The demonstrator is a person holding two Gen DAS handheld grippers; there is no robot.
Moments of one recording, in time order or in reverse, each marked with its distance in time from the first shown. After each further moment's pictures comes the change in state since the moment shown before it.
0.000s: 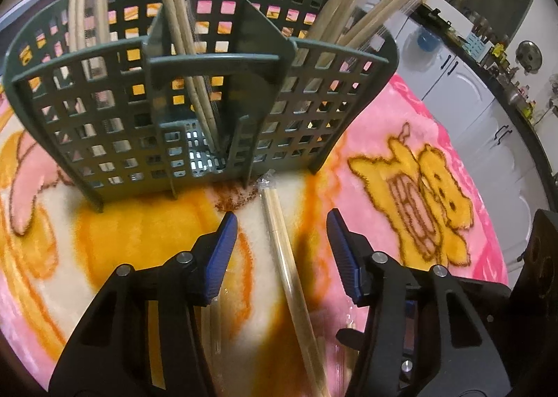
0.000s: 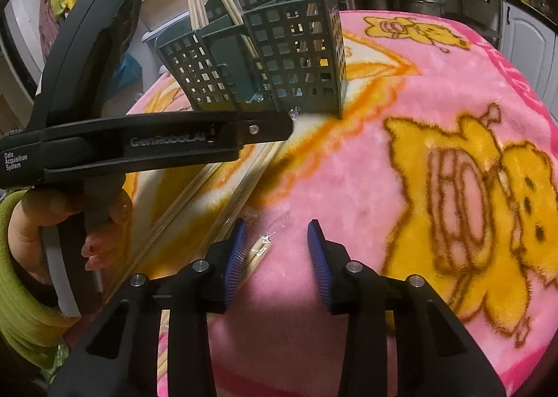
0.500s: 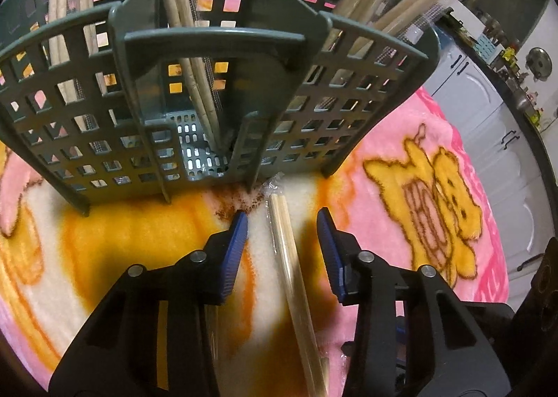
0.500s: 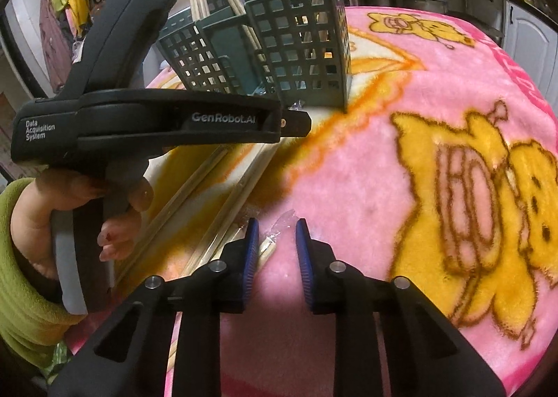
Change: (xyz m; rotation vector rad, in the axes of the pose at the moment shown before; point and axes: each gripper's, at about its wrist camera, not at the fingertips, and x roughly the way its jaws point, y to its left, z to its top) left arm 0.024 0.000 0.007 -0.043 0.046 0.013; right arm 0.005 0.001 -0.002 -0.006 0.007 0.001
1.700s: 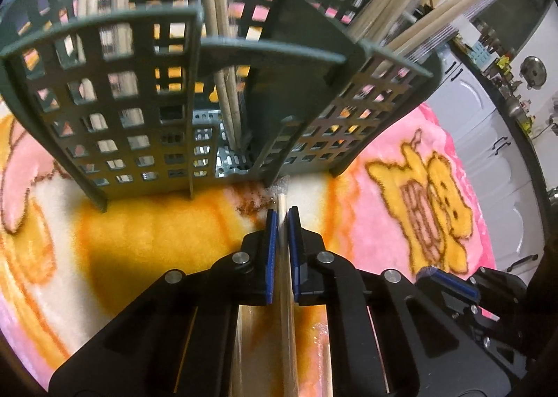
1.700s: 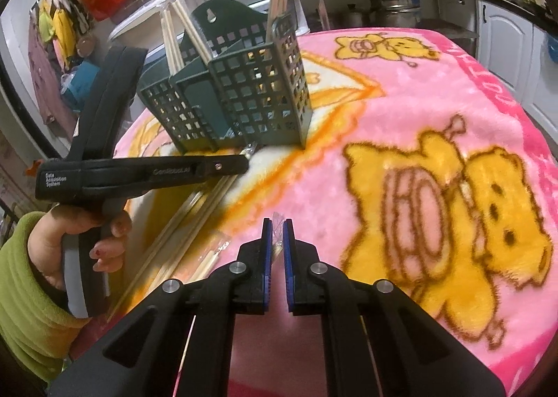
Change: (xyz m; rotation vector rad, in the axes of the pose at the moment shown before) left arm -0.019 0.029 -0.002 -0.025 -0.017 -0.045; right arm -0.033 -0.026 0.011 0.075 -0.113 -0.050
